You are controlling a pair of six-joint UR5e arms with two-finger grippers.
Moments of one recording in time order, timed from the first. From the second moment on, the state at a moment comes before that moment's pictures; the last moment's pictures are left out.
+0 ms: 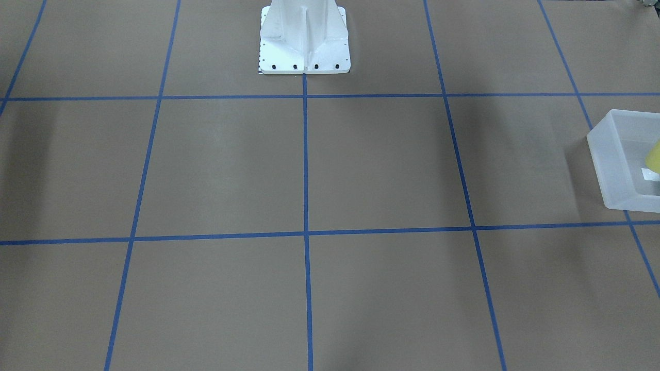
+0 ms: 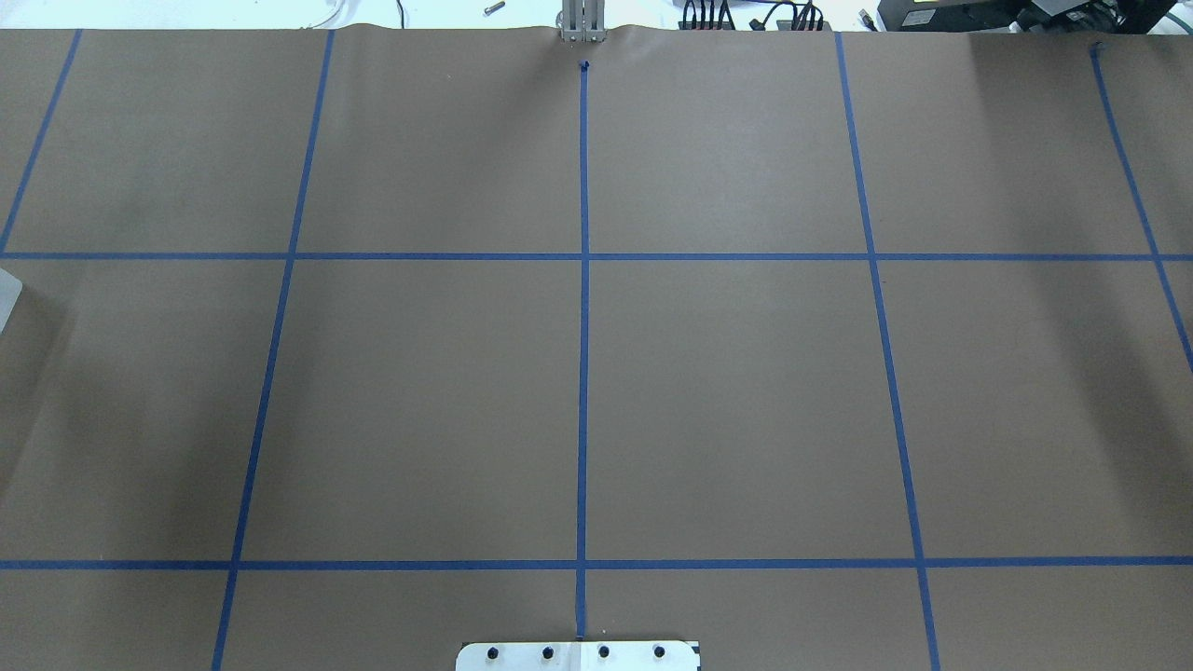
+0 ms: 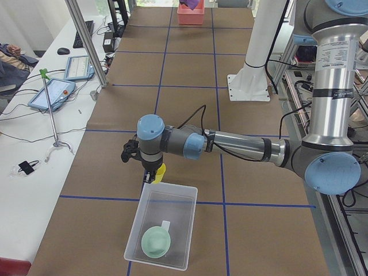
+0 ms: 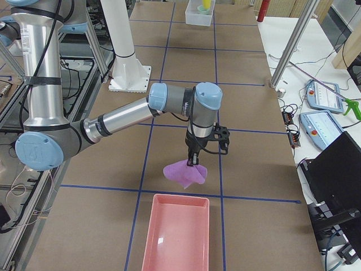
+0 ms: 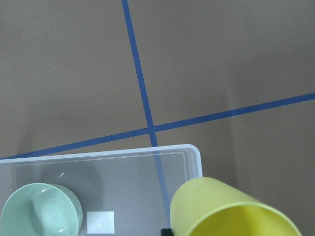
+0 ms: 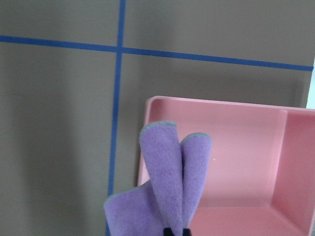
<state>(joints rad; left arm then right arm) -1.50 -1.57 -1.64 -1.71 -2.29 0.03 1.71 -1.52 1.76 -2.05 2.12 -0.33</state>
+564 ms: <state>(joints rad) -1.50 -1.58 -1.51 -1.79 -2.29 0.03 1.79 -1.55 1.39 -1.68 2.09 -0.45</state>
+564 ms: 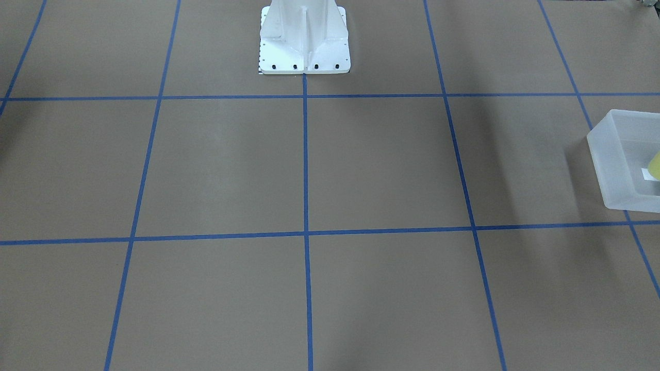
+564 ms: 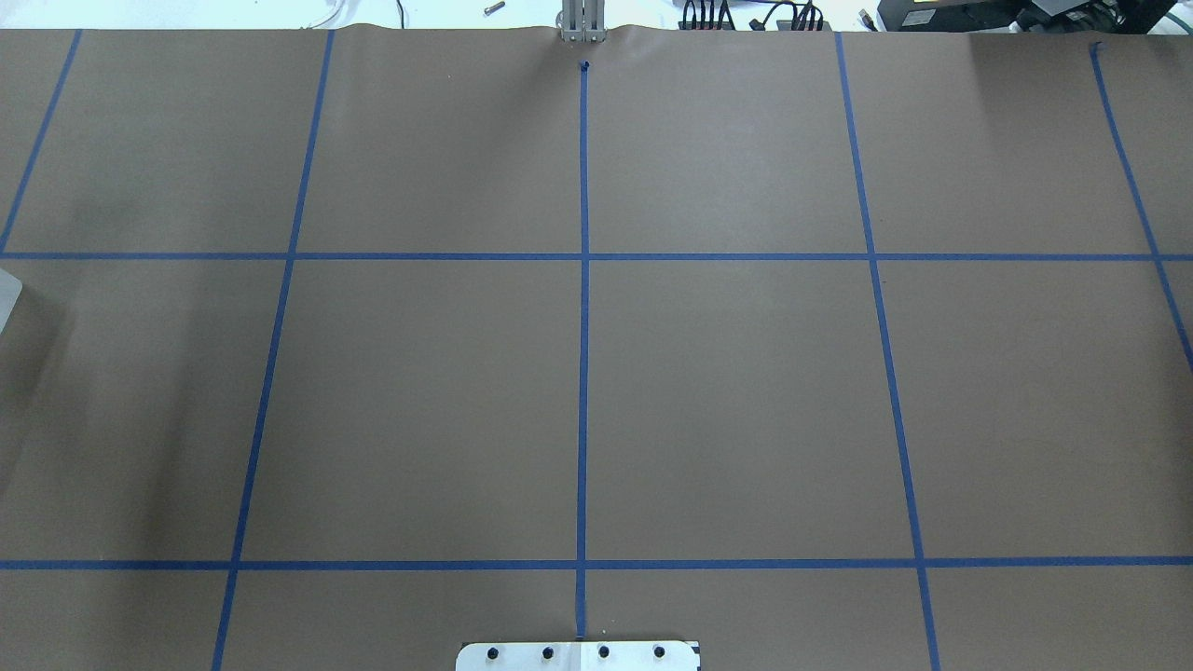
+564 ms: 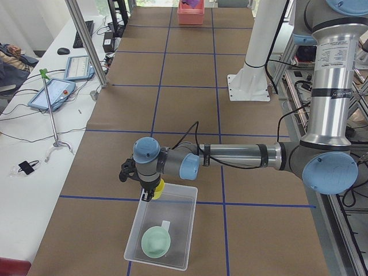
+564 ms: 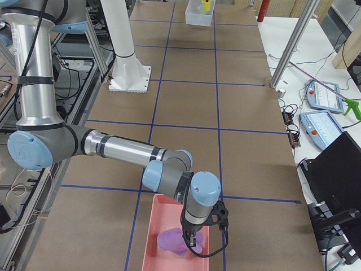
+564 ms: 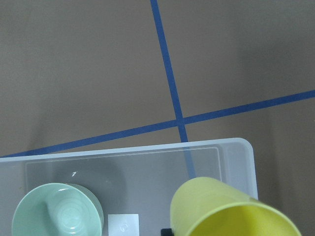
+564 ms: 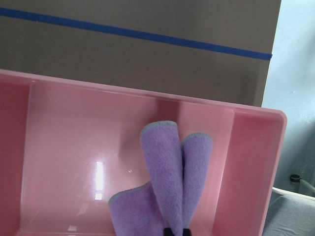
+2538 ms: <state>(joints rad) -1.40 -1.63 -1.21 -2.14 -2.51 -0.21 1.51 -1.56 1.77 -1.65 2.33 0.11</state>
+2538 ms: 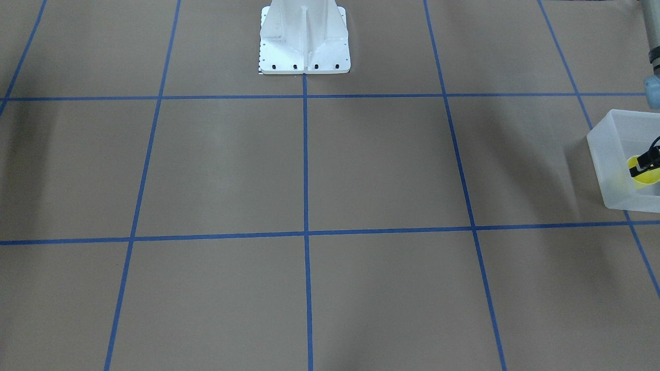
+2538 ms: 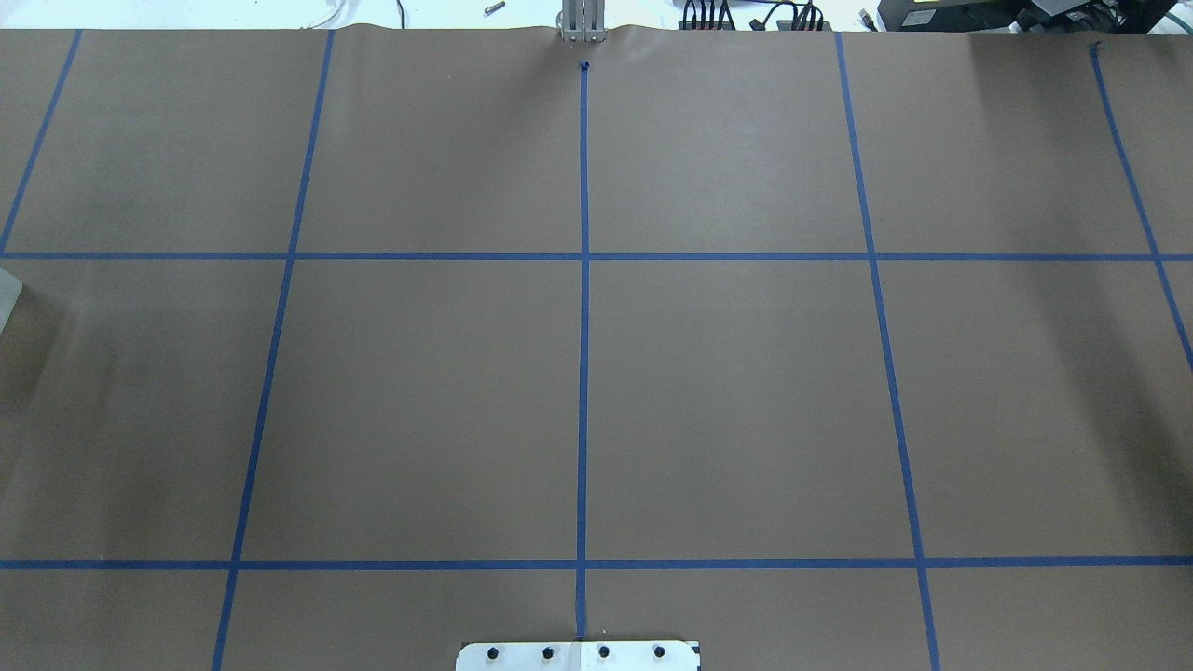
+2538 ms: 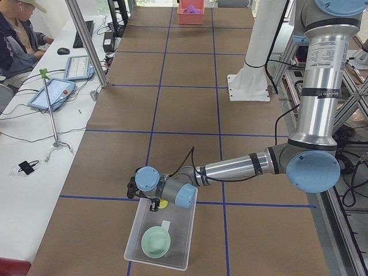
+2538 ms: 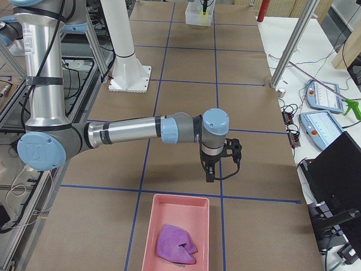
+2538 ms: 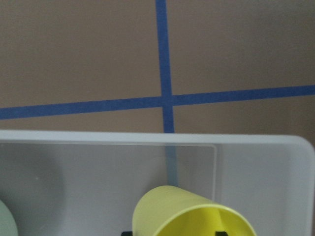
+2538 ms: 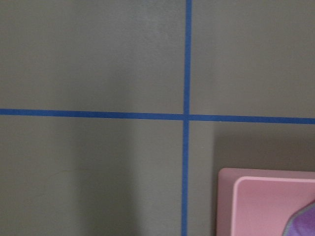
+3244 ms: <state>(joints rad) -1.55 -1.63 -1.36 -1.93 -2.50 -0.05 1.37 -1.56 1.91 -1.65 2.34 0.36</state>
